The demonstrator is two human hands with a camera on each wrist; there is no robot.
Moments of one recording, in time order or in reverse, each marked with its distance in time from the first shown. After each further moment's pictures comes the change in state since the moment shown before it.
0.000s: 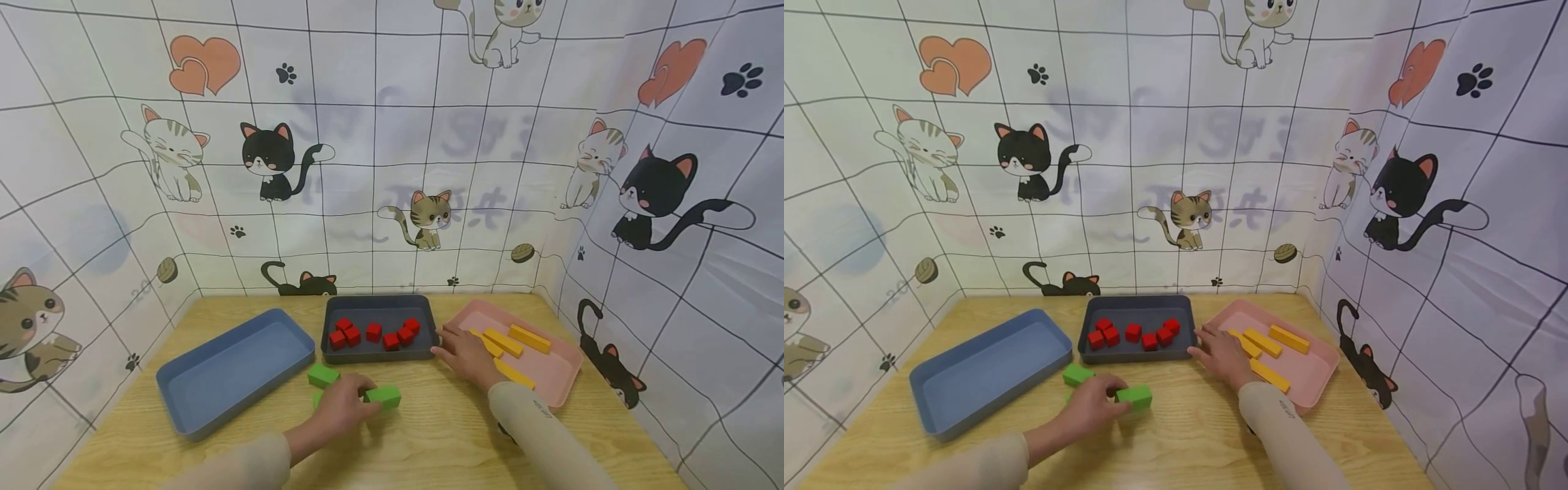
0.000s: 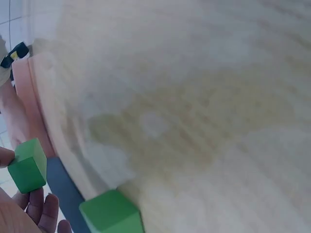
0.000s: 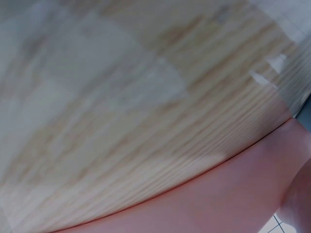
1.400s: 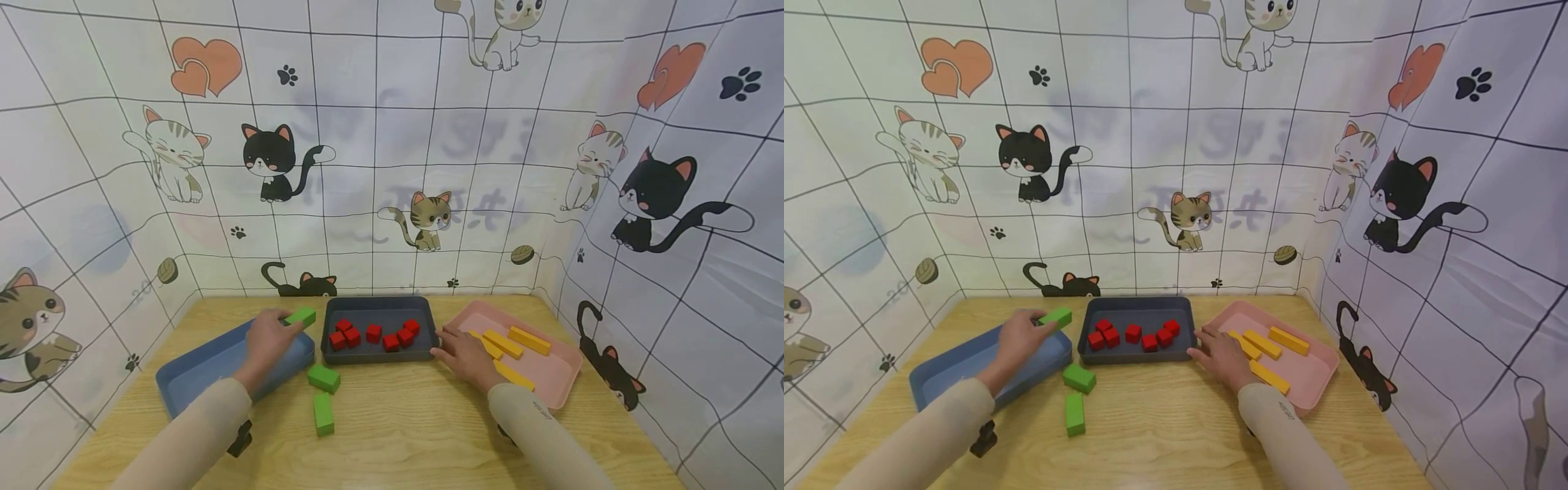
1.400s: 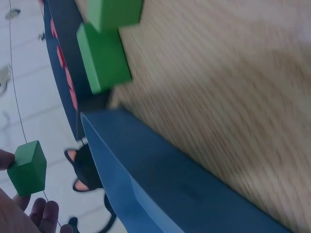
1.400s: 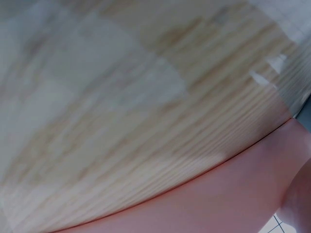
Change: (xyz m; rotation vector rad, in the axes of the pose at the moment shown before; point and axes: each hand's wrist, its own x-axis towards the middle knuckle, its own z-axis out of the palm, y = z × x) left_hand 0.046 -0.069 -0.125 0.118 0.395 -0.320; right_hand -0.002 0.001 0.002 0.027 -0.008 0.007
